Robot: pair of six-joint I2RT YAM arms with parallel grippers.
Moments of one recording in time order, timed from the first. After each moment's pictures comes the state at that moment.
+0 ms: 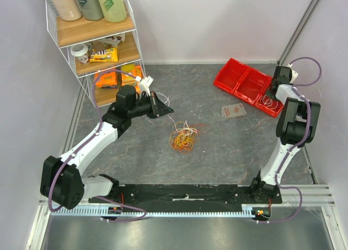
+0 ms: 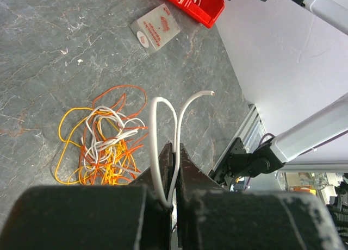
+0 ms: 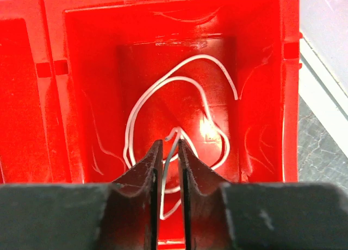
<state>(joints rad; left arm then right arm) -0.43 1.25 0.89 0.00 0.59 -0.63 -0.26 2.00 1.42 -0.25 0.28 0.38</state>
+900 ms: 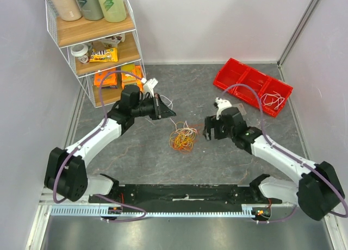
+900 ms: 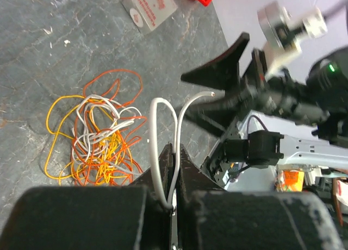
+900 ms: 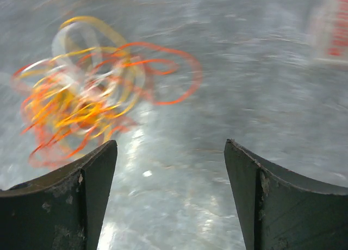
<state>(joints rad) -0.43 1.31 0.90 -0.01 0.65 -0.63 0.49 1.18 0.68 -0.23 0.04 0.32</state>
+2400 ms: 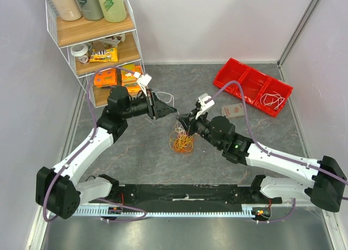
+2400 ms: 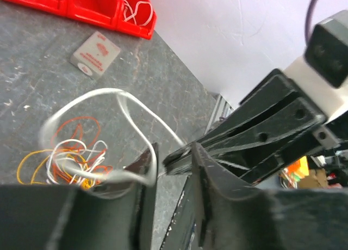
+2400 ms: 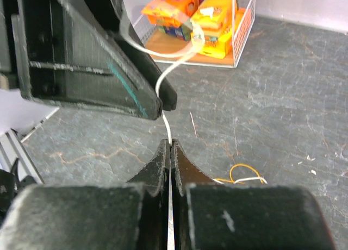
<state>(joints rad) -0.43 1.17 0.88 0.17 0.79 -0.62 0.99 1.14 0.74 0.34 0.23 0.27</state>
